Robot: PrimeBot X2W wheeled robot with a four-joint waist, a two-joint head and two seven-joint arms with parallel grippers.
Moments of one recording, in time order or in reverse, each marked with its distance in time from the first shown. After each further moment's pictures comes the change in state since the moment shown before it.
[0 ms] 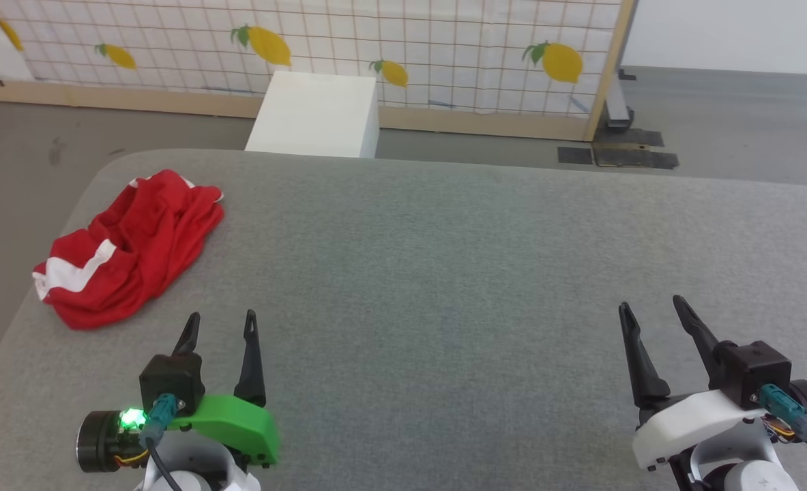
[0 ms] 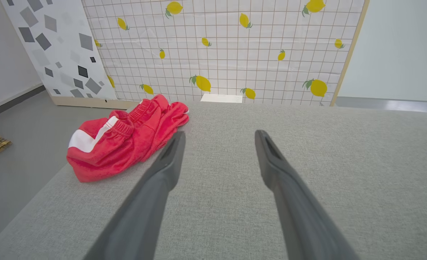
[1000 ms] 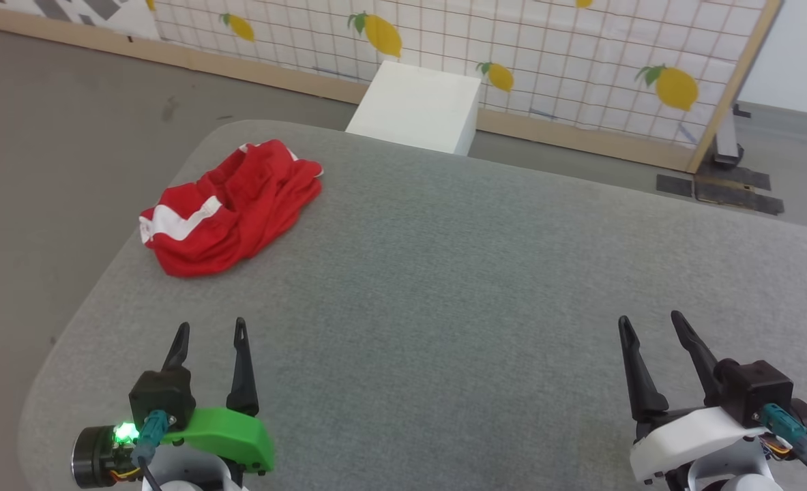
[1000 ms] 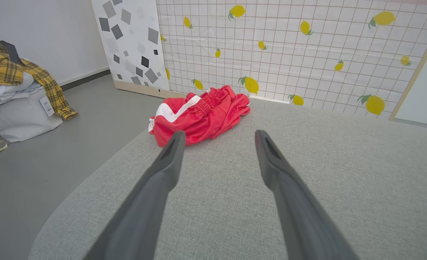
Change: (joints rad) left arm 0.015 0.000 0.010 0.032 -0.028 0.022 -0.072; right arm 0.020 0.000 0.008 0.050 0.046 0.000 -0.072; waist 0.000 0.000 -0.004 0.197
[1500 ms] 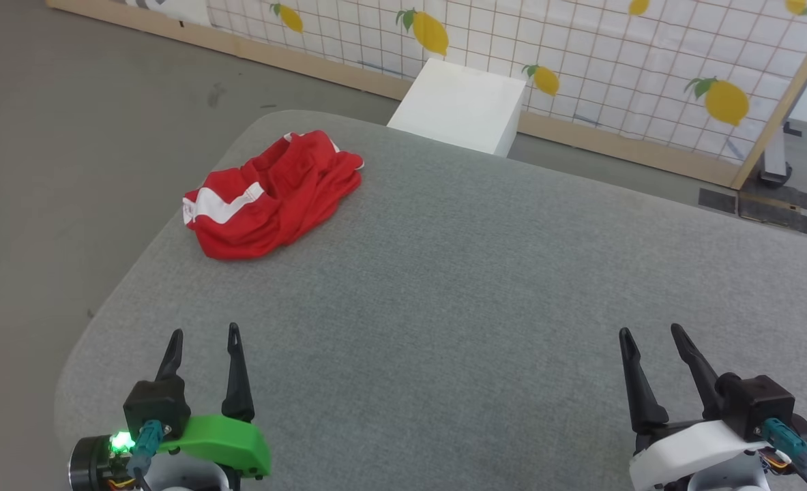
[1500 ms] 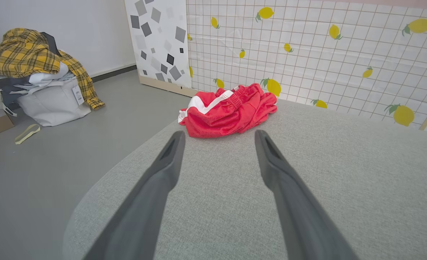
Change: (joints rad) left arm 0.011 0.000 0.004 0.015 -0.017 0.018 -0.038; right arm 0.020 0.000 0.003 0.026 0.026 0.000 -0.038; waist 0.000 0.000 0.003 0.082
